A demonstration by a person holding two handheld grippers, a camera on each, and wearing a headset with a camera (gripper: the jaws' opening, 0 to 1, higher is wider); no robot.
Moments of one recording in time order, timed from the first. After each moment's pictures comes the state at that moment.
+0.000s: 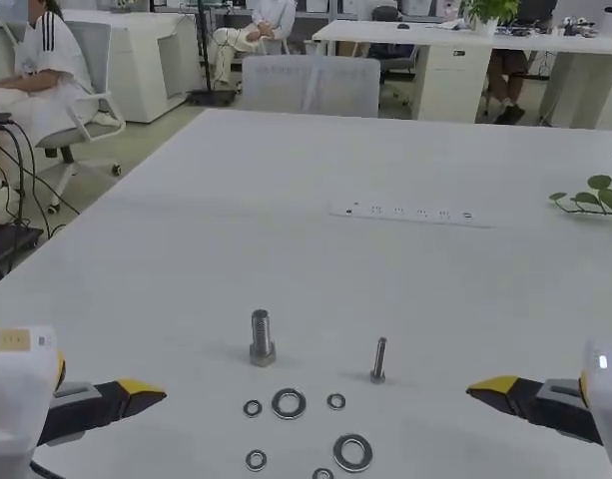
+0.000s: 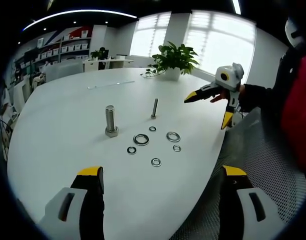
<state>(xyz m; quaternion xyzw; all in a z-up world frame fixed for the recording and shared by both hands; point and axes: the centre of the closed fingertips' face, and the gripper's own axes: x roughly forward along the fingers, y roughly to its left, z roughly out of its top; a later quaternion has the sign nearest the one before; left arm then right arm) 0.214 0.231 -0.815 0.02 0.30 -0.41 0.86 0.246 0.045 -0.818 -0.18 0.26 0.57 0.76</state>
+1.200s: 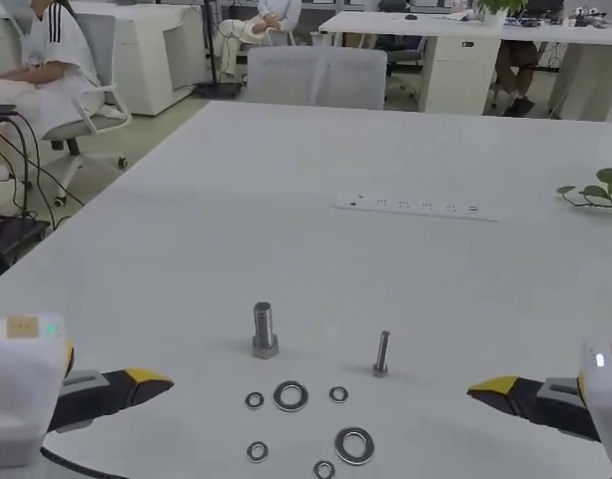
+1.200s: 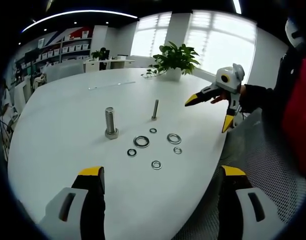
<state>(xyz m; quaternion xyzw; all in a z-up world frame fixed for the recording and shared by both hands) 0.218 0.225 -0.813 0.02 0.30 -0.41 0.86 0.244 0.044 -0.824 -0.19 0.27 0.58 0.75</state>
